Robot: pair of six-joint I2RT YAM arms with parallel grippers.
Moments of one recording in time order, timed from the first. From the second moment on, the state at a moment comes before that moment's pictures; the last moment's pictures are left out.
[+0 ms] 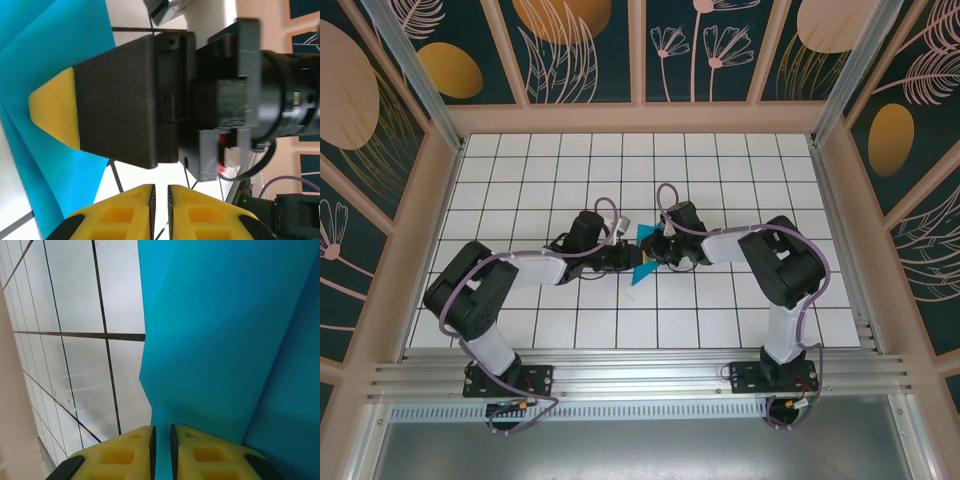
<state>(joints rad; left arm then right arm) -0.61 1.71 0.73 0.32 0.66 -0.80 0.59 1.90 0.90 0.16 -0.49 0.90</state>
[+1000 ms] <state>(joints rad) -0.61 1.82 0.70 0.30 0.62 -0.80 0.59 1.91 0.91 0.15 -0.49 0.90</state>
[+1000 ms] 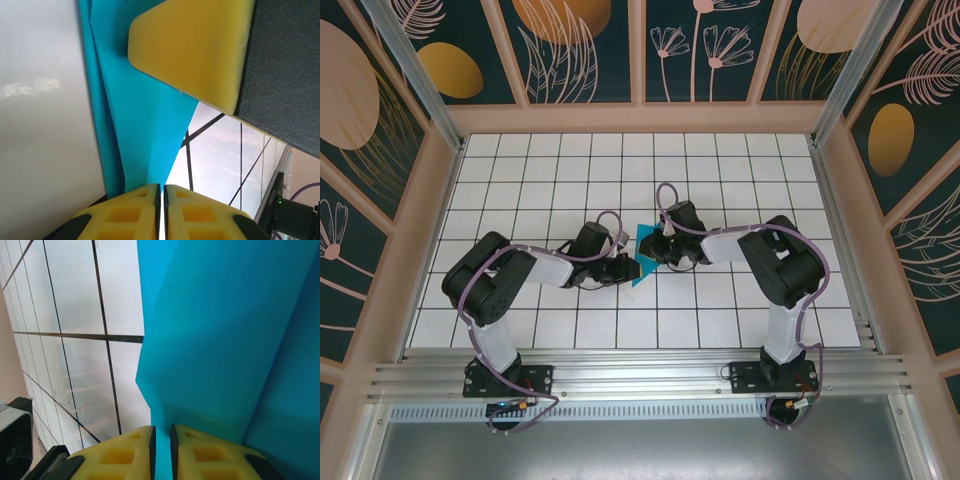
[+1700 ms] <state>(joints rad) -0.61 1.73 0.68 0.13 0.56 -0.70 0.60 1.91 0.91 0.15 -0.48 0.90</state>
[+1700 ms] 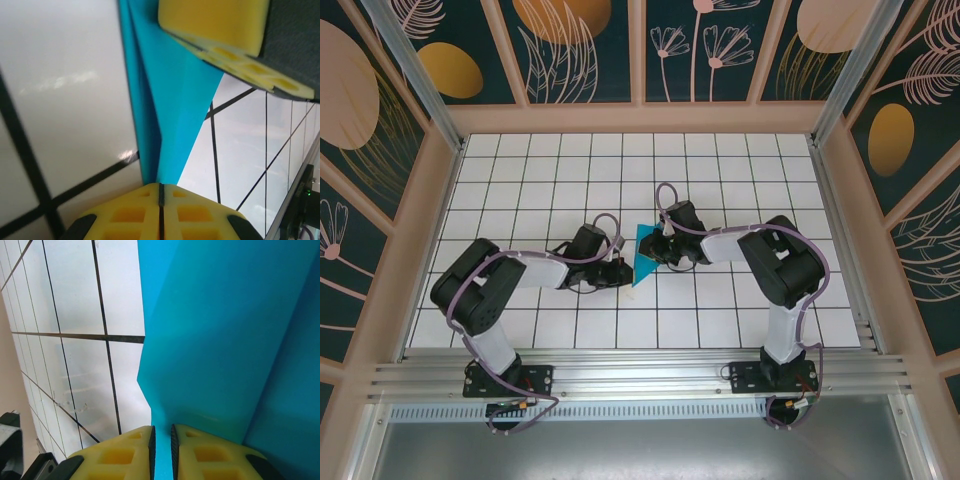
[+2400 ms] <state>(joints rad) -0.63 1.78 0.77 0.16 0.65 -0.78 0.60 1.91 0.92 0.14 -0.47 0.90</state>
